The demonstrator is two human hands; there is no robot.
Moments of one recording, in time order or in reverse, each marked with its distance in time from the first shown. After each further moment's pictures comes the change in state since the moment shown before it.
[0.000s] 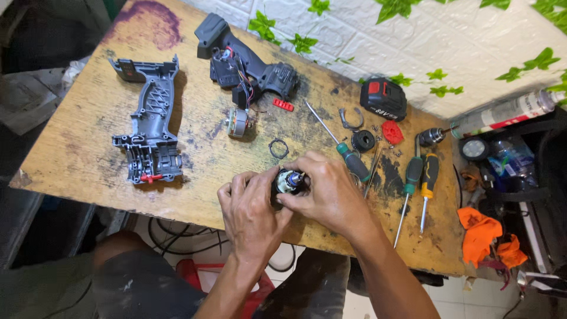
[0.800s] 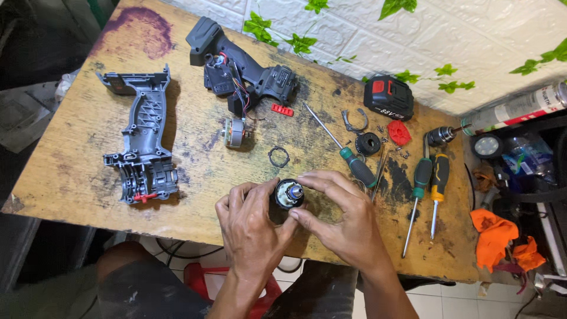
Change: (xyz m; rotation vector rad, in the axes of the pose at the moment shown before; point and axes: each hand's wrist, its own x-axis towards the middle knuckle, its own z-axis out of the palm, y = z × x) left_hand 0.004 -0.002 0.001 0.010 -0.071 -0.035; right_hand -0.032 -0.005 -0.003 0.292 0.290 -0.062
